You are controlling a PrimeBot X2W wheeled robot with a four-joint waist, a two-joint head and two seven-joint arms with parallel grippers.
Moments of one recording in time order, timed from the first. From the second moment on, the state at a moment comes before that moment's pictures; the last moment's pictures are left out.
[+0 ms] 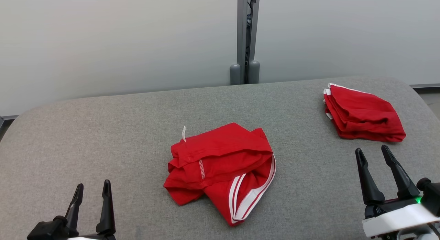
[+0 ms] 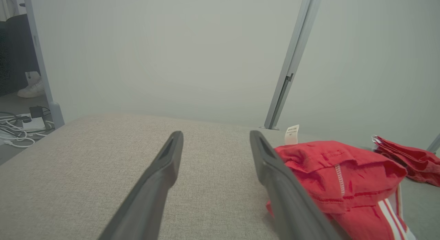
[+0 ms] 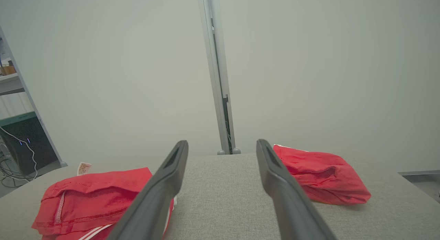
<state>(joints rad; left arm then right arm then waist) 0.12 0.18 -0.08 0.12 -0.43 0.06 -0.26 -0.02 -0.21 0.10 0.13 0.39 0.13 -0.26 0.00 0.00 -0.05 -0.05</state>
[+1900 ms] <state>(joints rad) 0.10 0.15 -0.11 0.18 -0.40 0.02 -0.26 -0.18 -0.22 0.64 0.44 0.68 0.13 0.04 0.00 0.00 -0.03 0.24</state>
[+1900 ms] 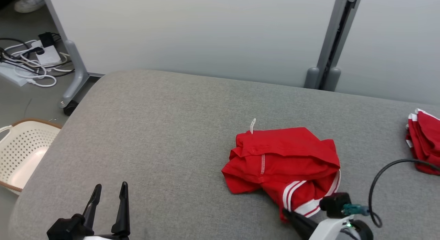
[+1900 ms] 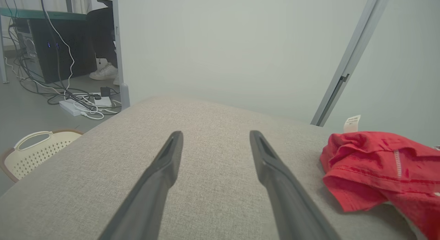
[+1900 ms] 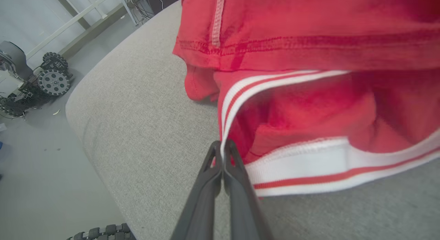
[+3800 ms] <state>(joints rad) 0.01 0.12 -0.18 0.27 -0.40 -0.02 -0.26 -0.12 -0.55 0.29 0.27 0.69 0.13 -0.01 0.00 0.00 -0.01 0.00</state>
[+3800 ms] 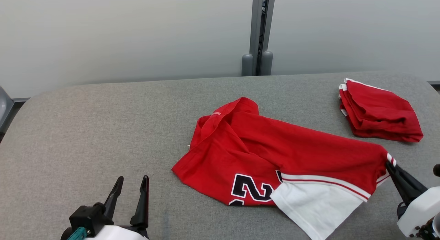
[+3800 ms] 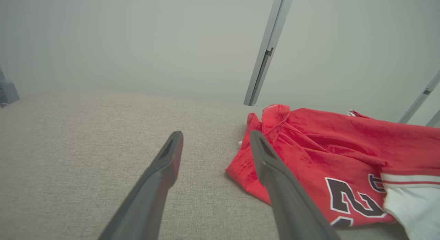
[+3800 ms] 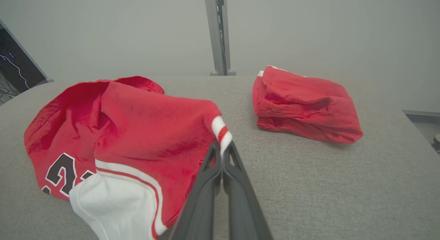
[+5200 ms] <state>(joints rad) -0.24 0.19 -0.30 0.28 -0.38 -0.03 0.10 -0.17 -0.35 0.17 0.30 0.54 0.13 -0.24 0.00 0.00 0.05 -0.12</state>
